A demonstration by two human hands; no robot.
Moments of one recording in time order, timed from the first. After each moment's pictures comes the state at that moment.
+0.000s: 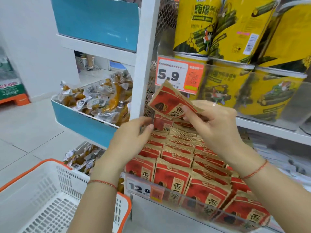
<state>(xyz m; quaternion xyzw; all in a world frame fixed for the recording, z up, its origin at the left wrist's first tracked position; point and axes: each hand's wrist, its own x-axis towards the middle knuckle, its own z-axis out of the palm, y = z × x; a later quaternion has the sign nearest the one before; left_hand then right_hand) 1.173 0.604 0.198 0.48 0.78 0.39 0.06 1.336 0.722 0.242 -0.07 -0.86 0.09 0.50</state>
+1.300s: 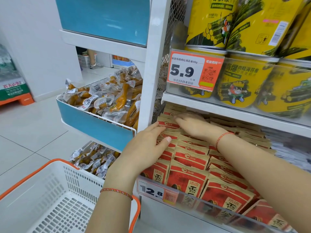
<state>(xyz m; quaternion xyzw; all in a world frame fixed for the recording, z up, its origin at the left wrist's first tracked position) 1.171 0.606 0.184 0.53 0.79 0.28 0.15 1.254 0.780 0.199 -0.33 -0.94 0.10 0.03</state>
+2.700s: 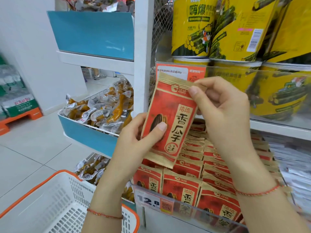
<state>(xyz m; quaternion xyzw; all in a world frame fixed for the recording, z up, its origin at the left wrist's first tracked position) 1.192 0.588 0.218 0.45 0.57 0.65 0.21 1.323 0.691 0.277 -0.14 -0.75 0.33 0.55</state>
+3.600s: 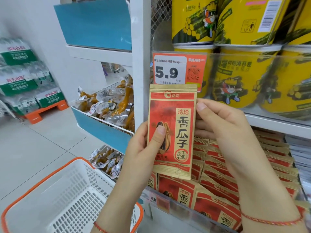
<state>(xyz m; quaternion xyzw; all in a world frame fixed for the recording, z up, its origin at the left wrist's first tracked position) 1.241 0.601 0.204 0.35 0.56 0.72 0.23 1.346 0.712 0.251 -0.13 -0.69 0.62 0.36</state>
